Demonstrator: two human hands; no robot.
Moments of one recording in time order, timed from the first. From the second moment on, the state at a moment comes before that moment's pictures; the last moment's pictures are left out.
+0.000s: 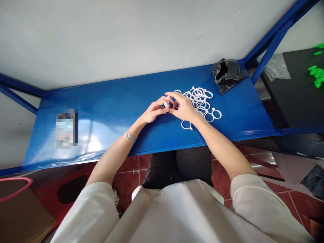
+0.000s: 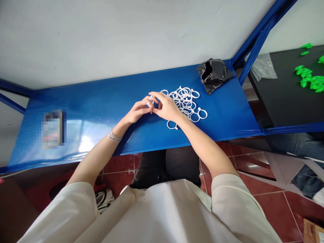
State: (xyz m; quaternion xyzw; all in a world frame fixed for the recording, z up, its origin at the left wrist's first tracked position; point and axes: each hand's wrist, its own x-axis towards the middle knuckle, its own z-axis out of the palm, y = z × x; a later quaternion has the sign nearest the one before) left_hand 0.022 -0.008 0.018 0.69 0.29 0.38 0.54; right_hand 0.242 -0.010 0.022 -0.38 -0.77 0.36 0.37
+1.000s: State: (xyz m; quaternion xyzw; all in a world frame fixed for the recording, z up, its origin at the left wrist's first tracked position) left_hand 0.026 -0.009 0.002 0.71 0.39 0.45 0.37; right_hand 0.266 0.007 0.030 -0.46 -0.74 0.23 0.43
